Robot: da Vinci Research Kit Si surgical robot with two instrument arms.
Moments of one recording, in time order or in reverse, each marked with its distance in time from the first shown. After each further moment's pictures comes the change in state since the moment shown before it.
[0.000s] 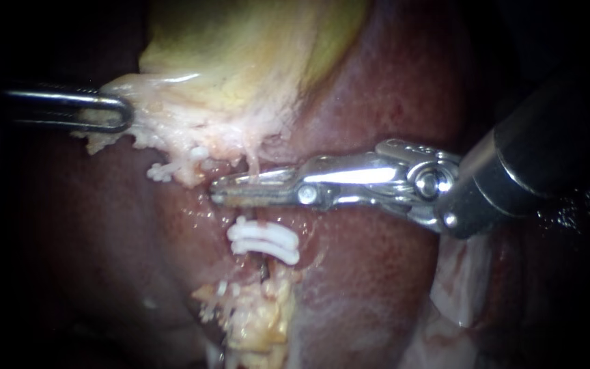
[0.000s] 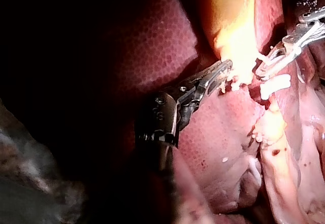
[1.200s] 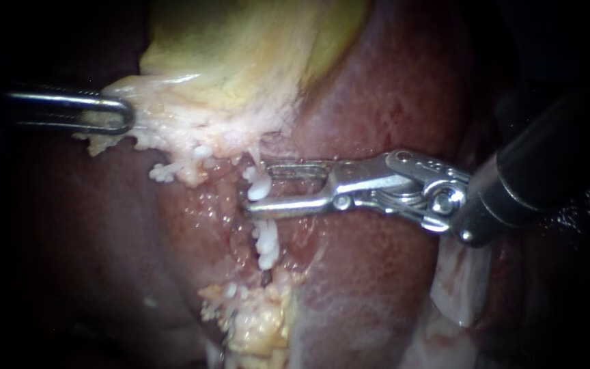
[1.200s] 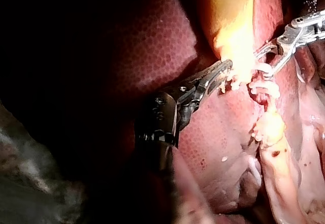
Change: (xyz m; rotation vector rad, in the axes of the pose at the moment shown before) right arm -0.002 0.005 -0.002 -0.151 0.093 -0.317; left arm 0.000 0.000 0.000 -0.001 0.000 0.002
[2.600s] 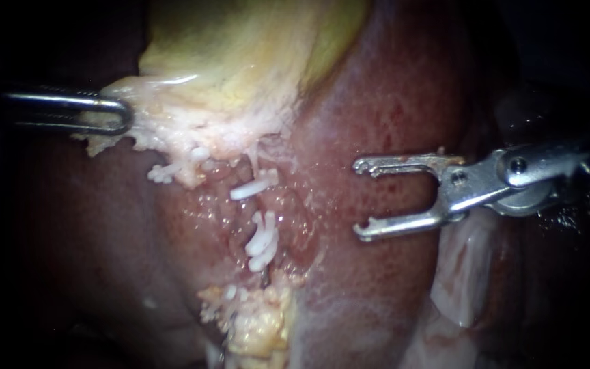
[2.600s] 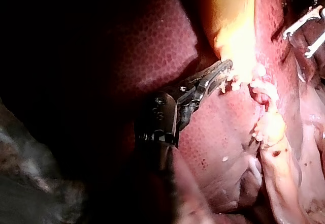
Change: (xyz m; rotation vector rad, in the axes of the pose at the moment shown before) right arm 0.003 -0.005 -0.013 0.043 -0.222 -0.547; left arm 0.000 0.000 0.000 -0.001 0.000 0.001
